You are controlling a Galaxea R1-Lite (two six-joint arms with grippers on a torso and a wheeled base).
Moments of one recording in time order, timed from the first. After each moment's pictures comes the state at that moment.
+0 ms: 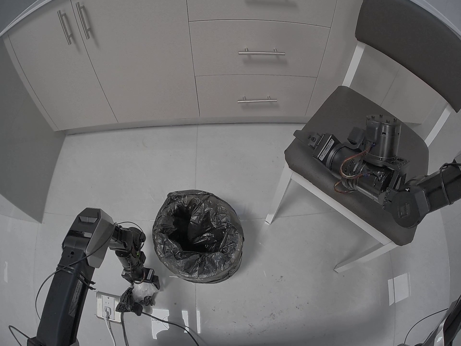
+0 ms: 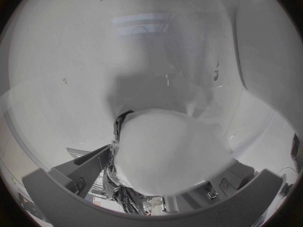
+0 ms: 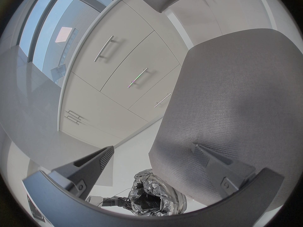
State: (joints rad) left arm -0.01 3.08 -2.00 0.50 -0.08 0.08; right arm 0.42 1.90 -0.98 -0.79 -0.08 0.70
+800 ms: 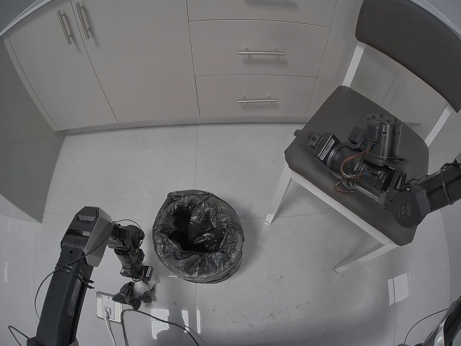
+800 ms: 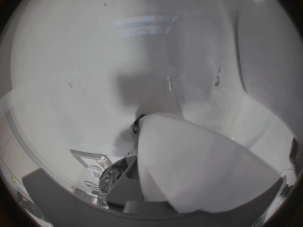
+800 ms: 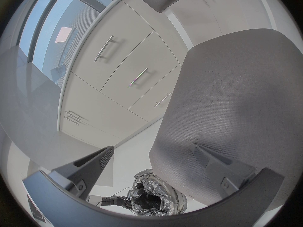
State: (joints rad) left arm 0.00 3.07 -2.00 0.49 -0.07 0.08; right arm 0.42 1.90 -0.98 -0.79 -0.09 0.70
